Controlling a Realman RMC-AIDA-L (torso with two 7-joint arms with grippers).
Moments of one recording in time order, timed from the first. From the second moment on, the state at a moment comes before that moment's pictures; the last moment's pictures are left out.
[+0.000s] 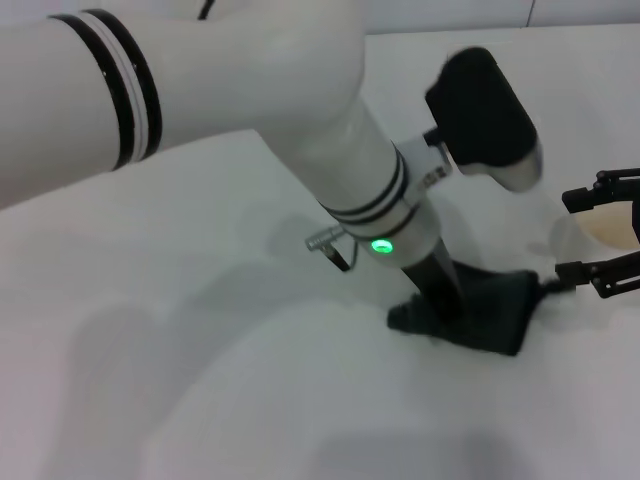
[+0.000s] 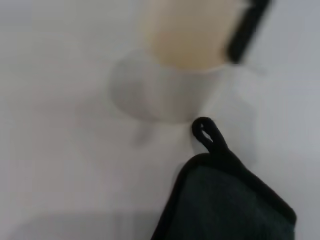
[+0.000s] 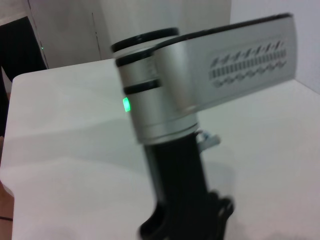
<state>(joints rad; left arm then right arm) -1.19 -2.11 2.23 0.67 1.84 0.91 -2.42 0.38 2.00 -0.86 -1.29 -2.07 -1.81 1.61</state>
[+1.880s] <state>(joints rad) -1.17 -2.11 2.32 0.67 1.61 0.82 -2.30 0.39 2.00 -0.87 -1.29 -2.07 -1.81 1.60</state>
